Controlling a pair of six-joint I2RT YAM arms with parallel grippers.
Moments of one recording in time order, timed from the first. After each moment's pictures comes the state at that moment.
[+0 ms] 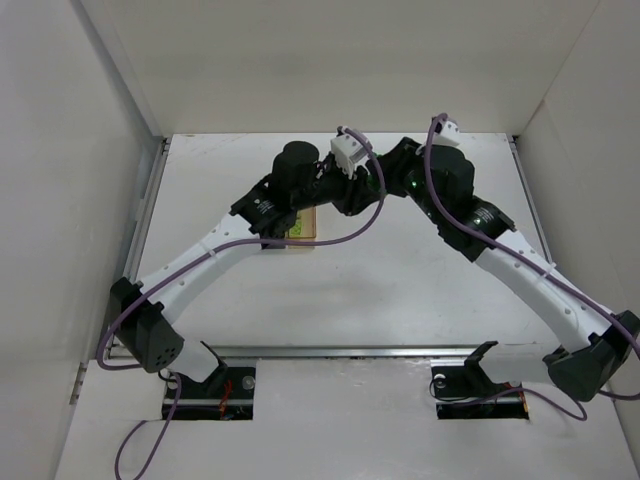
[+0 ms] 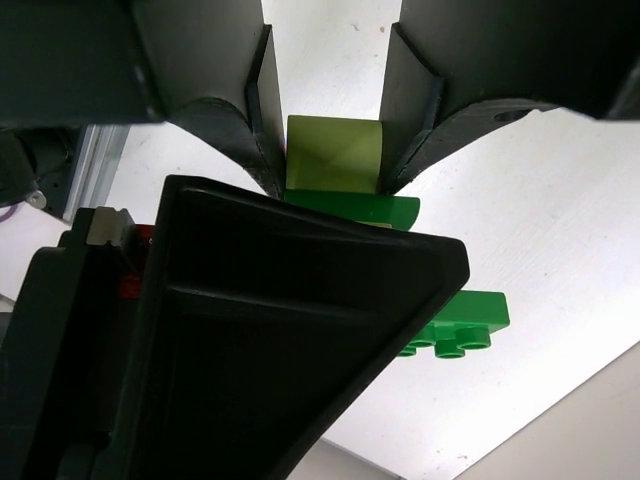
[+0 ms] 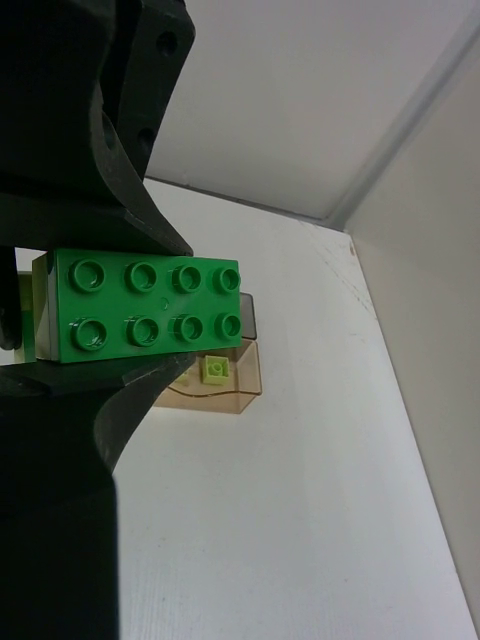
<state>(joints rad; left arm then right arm) -0.76 1.46 1.42 -0.17 0.35 -0.08 0.64 1.25 1.33 -0.24 0.28 0.69</state>
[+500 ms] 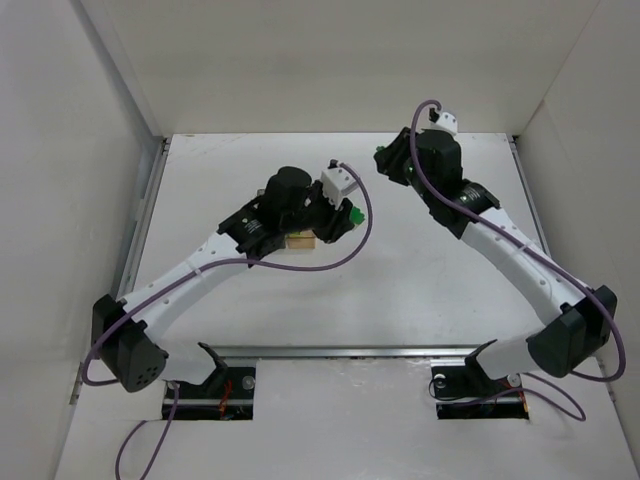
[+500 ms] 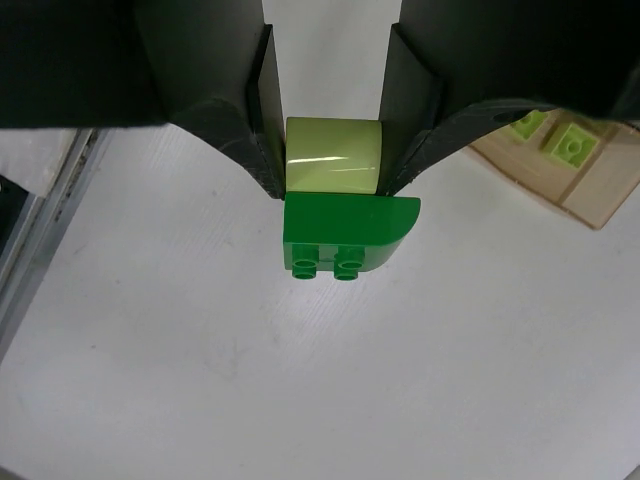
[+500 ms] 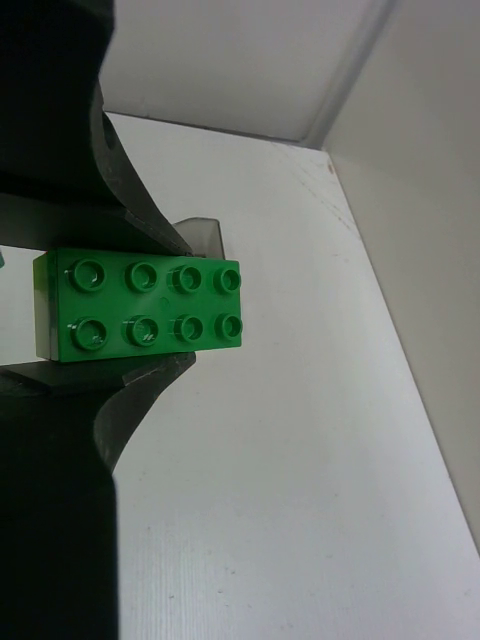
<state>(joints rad) -0.76 1.34 1.25 -0.33 0.27 0.06 0.54 1.40 1.39 -0.26 0.29 0.66</state>
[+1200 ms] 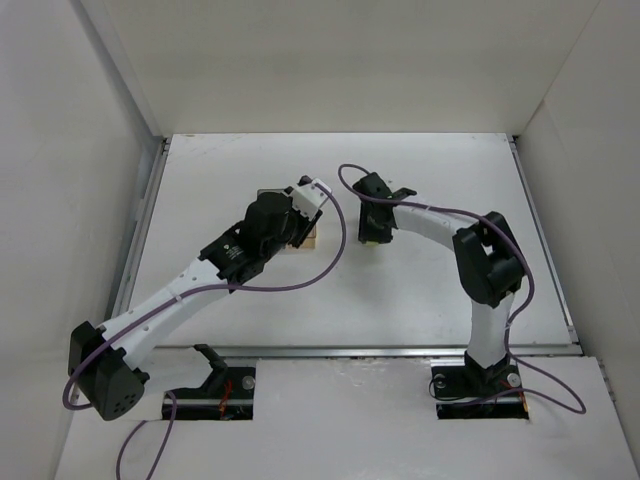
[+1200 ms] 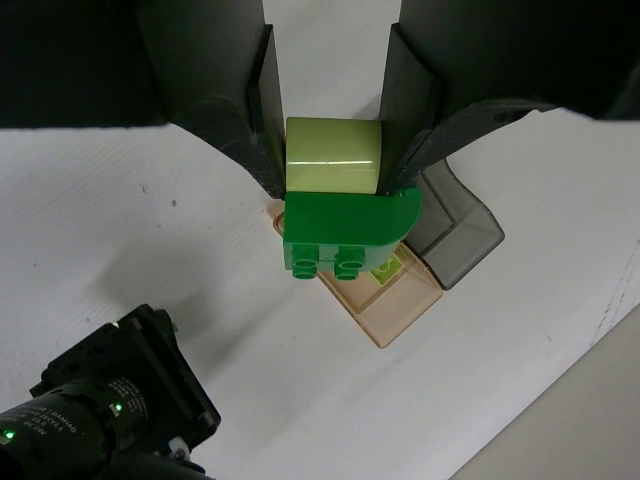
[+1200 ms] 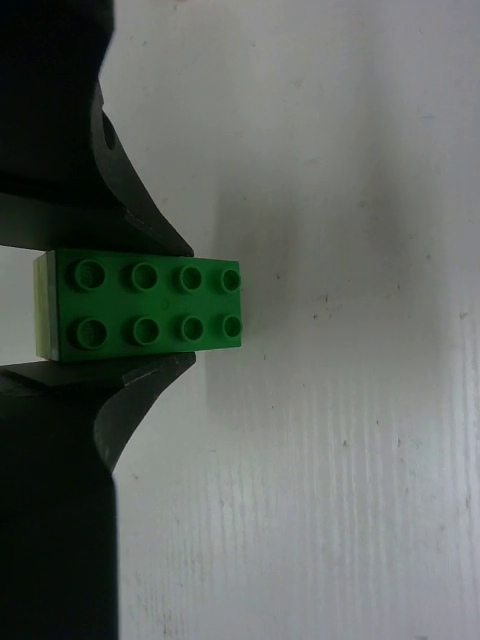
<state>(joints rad) -0.74 1.14 0.99 -0.26 -0.19 0.20 0.56 1.94 1.39 -0.58 0.23 0.62</state>
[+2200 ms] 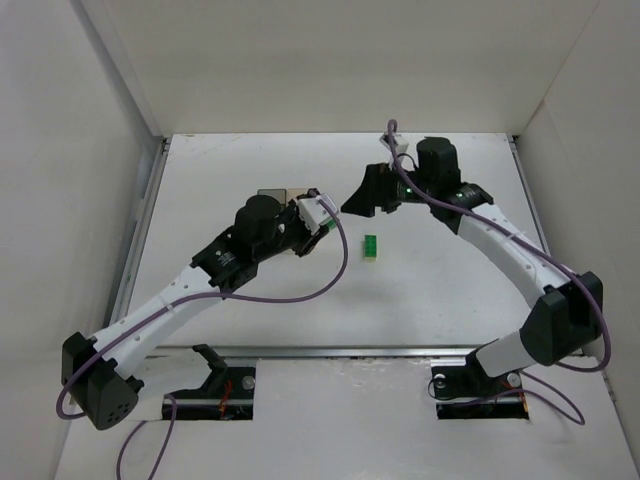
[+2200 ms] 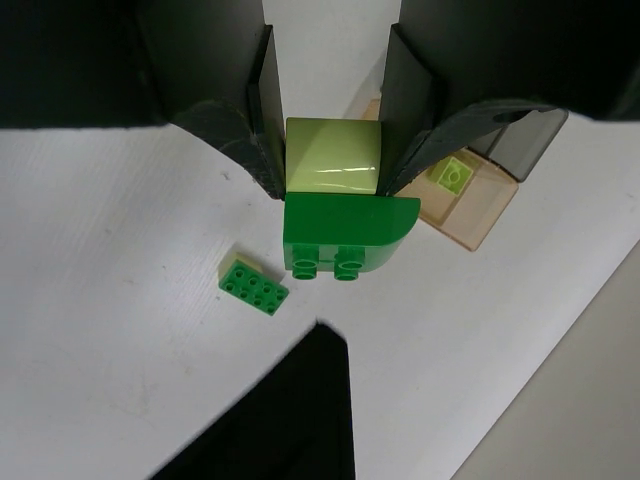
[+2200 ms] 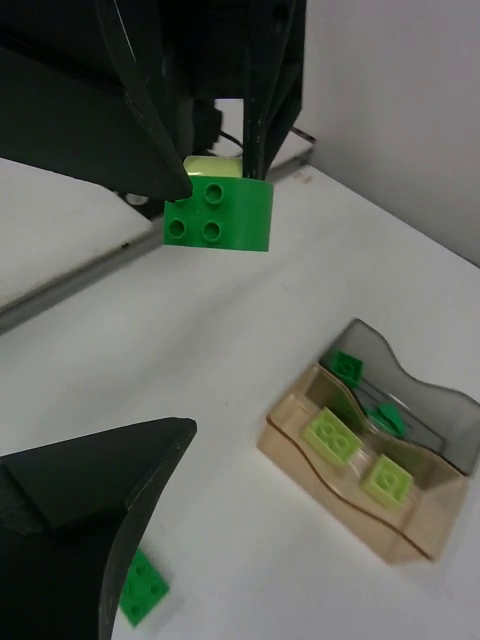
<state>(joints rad) -0.74 1.08 0.96 -0.20 0.14 0.30 0.43 1.44 1.30 -0.27 -0.62 0.38</state>
